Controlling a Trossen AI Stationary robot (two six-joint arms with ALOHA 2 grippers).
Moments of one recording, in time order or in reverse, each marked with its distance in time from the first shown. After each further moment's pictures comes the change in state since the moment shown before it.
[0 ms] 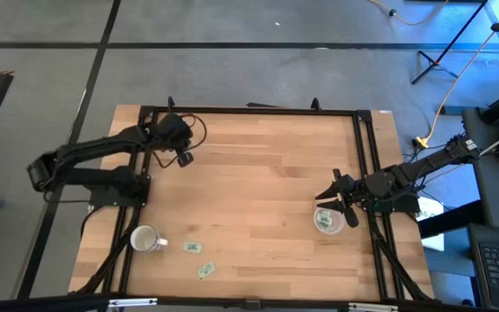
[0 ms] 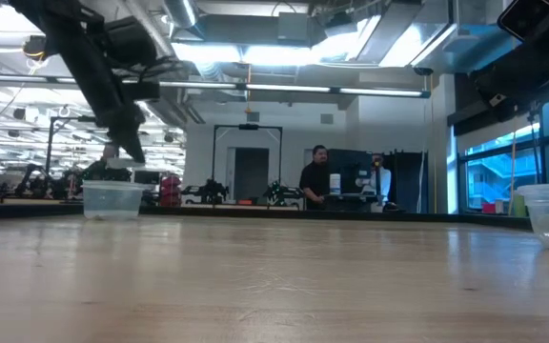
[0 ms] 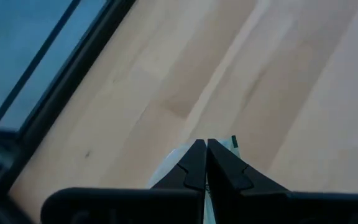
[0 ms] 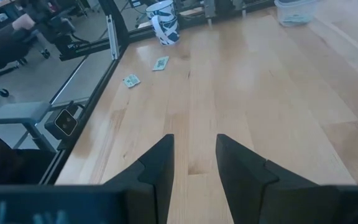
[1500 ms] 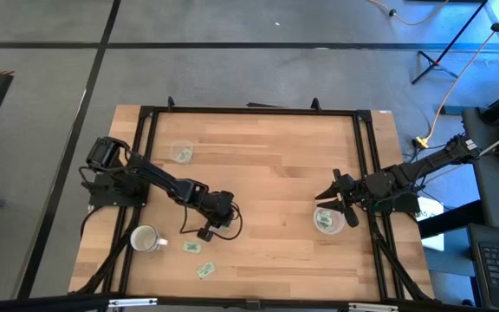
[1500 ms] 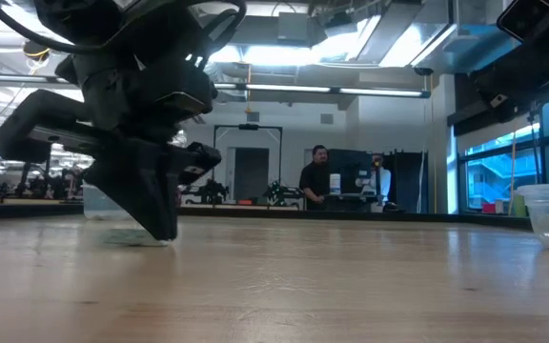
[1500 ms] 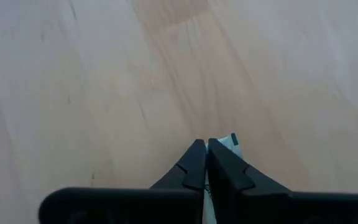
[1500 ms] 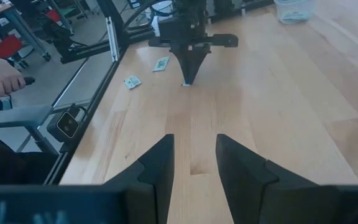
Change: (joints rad) left arm -0.825 0.709 0.153 0.509 0.269 0.019; right arm 0.000 0.000 0.000 0.000 0.000 0.022
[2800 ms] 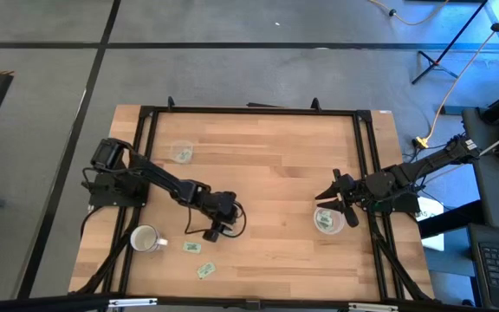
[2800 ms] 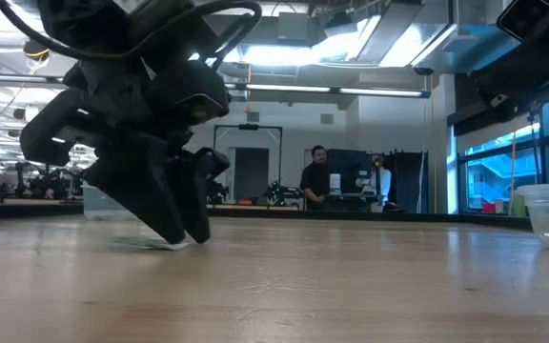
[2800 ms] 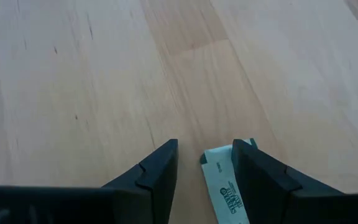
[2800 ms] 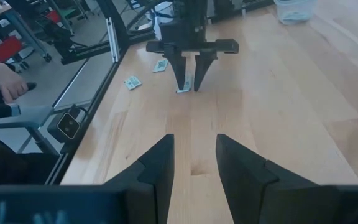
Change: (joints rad) left arm 0.006 0.043 0.008 0.098 -0.003 -0.087; right arm 0.000 0.000 0.000 0.003 0.000 0.002
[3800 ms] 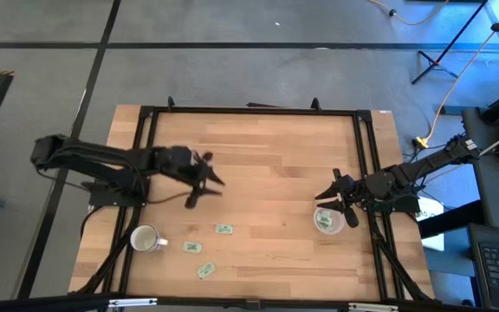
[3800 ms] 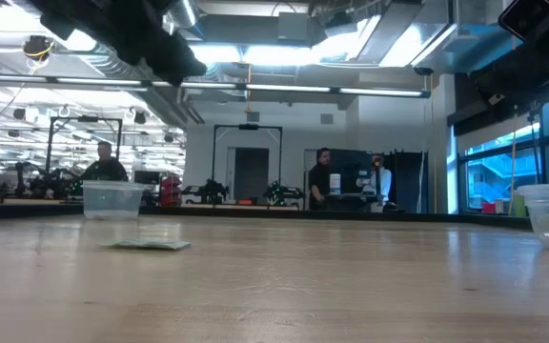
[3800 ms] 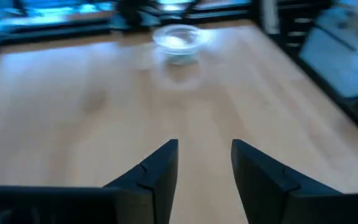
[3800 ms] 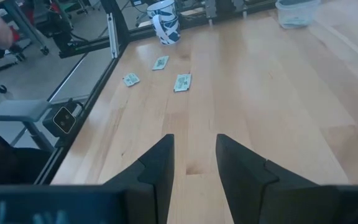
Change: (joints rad) left arm 0.241 -0.709 -0.159 -0.087 0.087 0.045; right arm 0.000 0.000 0.000 -0.003 0.000 -0.047
